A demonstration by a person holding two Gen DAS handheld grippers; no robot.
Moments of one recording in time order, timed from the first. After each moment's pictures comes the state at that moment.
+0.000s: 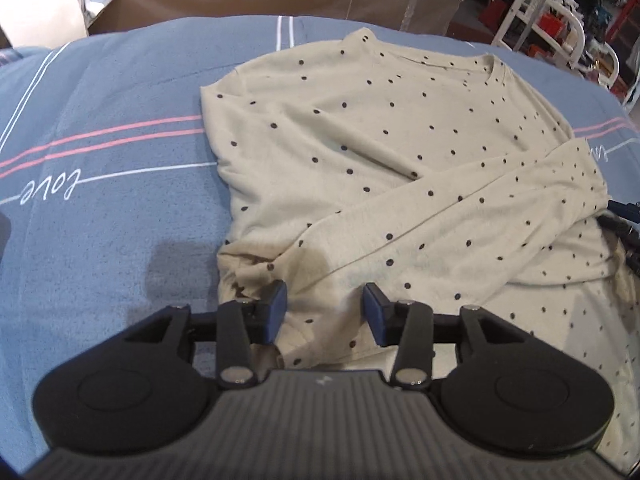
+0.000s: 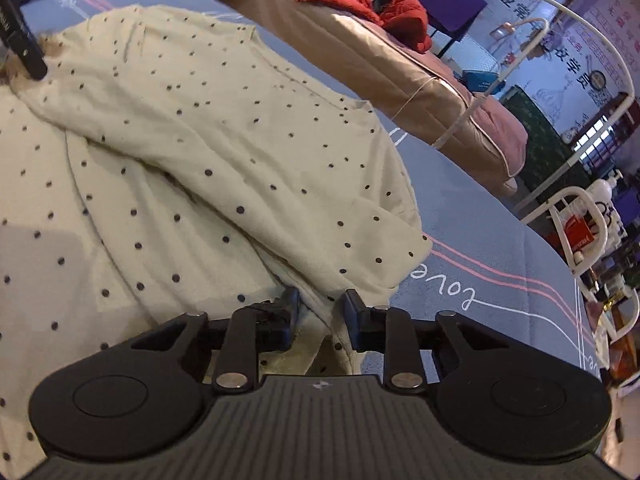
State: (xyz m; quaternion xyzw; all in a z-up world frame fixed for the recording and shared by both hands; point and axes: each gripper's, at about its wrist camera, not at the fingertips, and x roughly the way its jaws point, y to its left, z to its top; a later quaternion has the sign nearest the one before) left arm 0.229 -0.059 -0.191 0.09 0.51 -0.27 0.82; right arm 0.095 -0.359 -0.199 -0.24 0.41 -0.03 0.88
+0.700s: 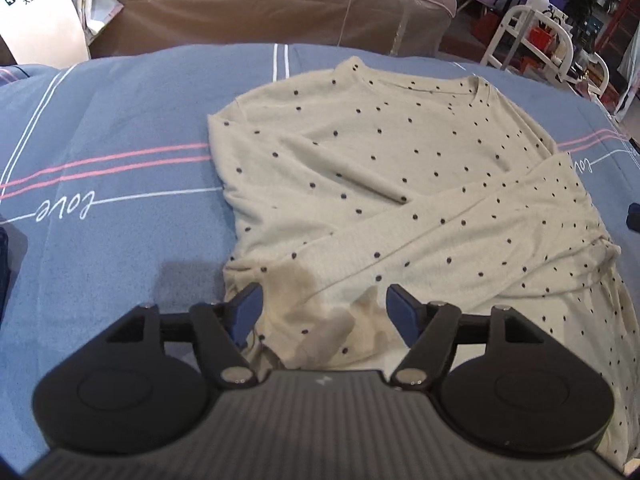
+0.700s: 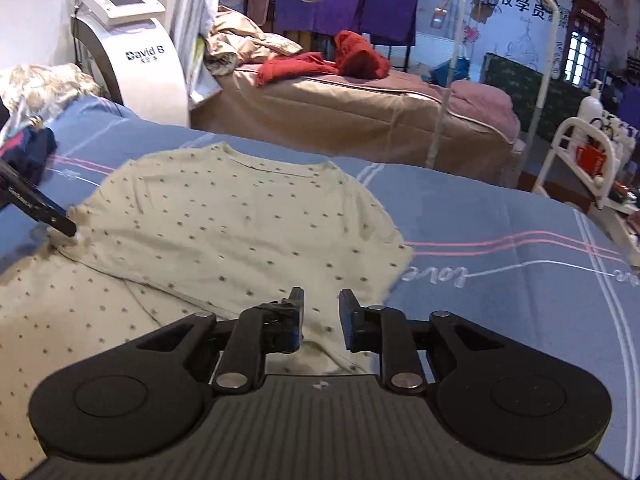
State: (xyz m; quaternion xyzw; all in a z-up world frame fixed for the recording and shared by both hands) left arm 0.220 -0.049 -0.171 0.08 0.48 -0.27 0.83; right arm 0.048 -0.405 -0.141 0.00 0.33 0.00 0.95
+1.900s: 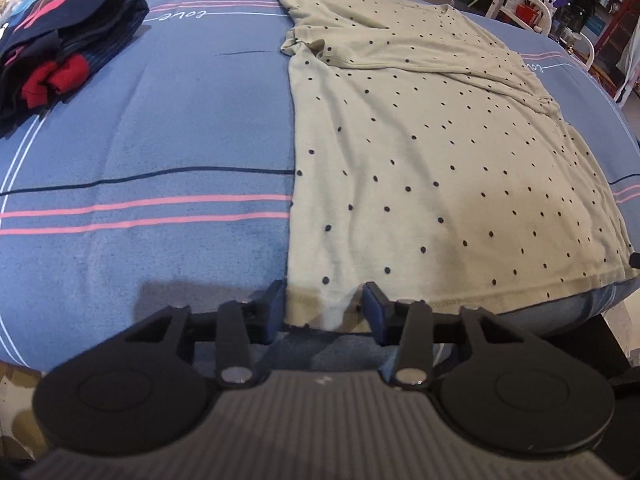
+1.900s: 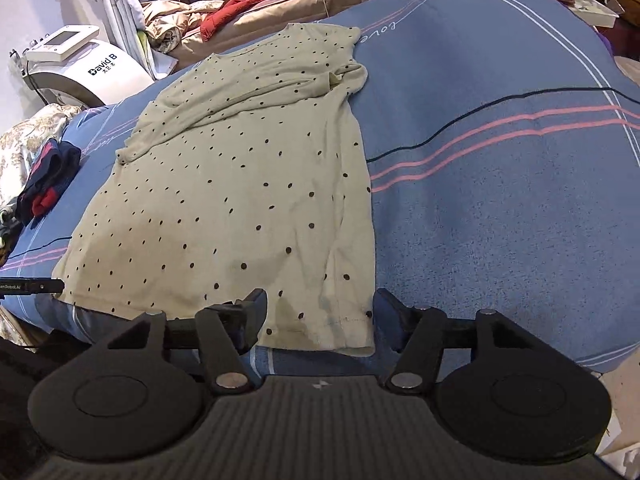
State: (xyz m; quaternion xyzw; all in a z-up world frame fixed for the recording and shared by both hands) left arm -0.013 0.110 -0.189 0.06 0.51 -0.26 0.82; right arm -0.179 -0.353 -0.192 0.22 0.41 -0.07 0.88
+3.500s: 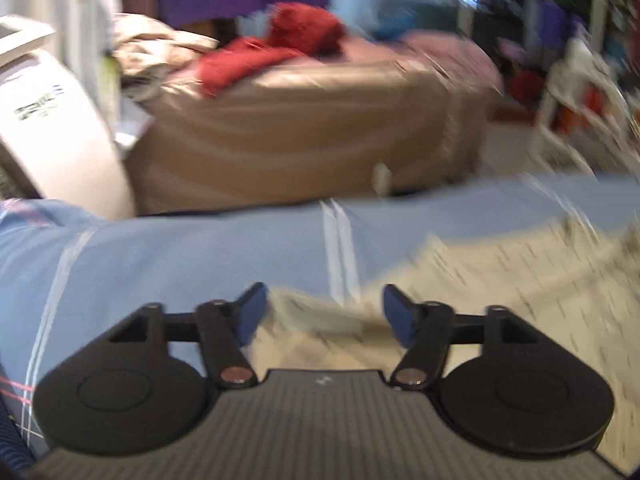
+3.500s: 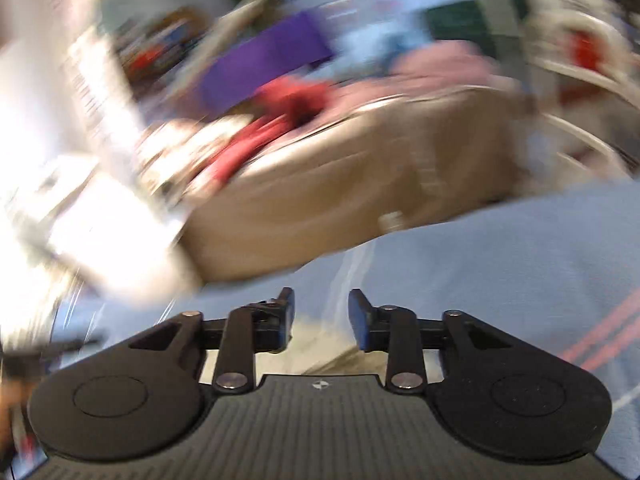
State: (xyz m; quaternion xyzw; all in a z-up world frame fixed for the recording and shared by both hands) left arm 0.357 -0.131 -0.138 0.14 0.37 -0.24 0.89; right arm 0.181 -0.501 -0.143 0.23 0.26 0.02 0.94
